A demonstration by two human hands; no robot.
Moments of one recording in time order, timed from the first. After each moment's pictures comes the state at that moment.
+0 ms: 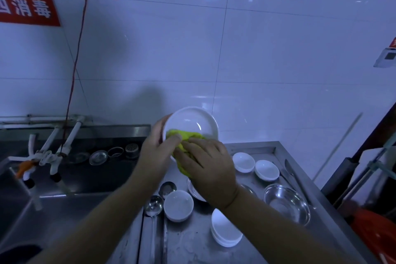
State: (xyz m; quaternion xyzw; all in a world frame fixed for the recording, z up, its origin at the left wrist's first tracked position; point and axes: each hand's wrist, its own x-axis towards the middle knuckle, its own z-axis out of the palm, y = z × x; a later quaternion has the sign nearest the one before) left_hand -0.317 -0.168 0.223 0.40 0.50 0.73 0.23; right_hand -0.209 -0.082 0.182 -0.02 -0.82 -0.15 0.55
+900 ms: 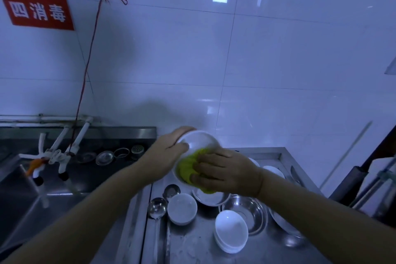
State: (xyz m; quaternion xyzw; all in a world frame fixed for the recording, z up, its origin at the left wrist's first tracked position) left_hand -0.339 -0.167 0.233 0.58 0.61 0.50 0.20; right_hand -0.182 -0.033 0.202 0.24 -0.86 -0.24 0.39
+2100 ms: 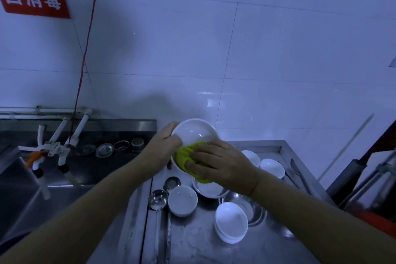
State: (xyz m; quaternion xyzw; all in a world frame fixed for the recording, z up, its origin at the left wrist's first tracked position) left_hand -0.346 -0.165 0.218 0.45 0.62 0.57 0.30; right_hand -0.191 -0.045 0.193 0.18 -0.88 -0.17 0.40
